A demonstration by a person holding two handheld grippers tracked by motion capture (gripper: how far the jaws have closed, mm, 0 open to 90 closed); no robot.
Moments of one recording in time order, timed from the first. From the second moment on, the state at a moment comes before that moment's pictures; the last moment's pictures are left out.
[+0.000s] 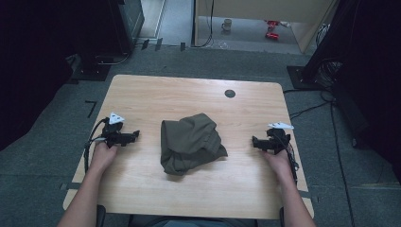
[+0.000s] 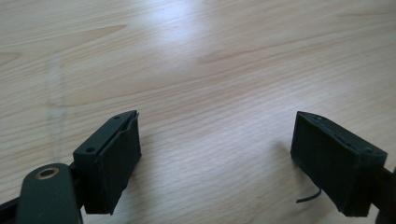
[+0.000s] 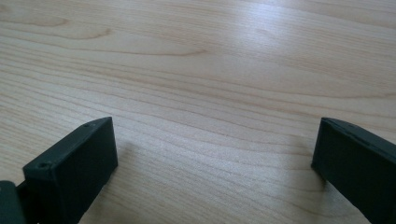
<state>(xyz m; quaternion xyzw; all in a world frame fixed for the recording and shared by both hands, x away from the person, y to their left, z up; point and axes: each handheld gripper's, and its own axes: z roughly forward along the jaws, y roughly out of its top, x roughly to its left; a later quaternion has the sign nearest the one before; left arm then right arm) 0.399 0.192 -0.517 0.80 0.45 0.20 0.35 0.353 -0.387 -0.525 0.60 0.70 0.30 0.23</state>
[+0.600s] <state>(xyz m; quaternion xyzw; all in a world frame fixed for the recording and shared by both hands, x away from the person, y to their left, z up) 0.396 0.195 -0.510 0.83 0.40 0.14 0.35 0.356 -0.378 -0.515 0.56 0.74 0.34 0.17</state>
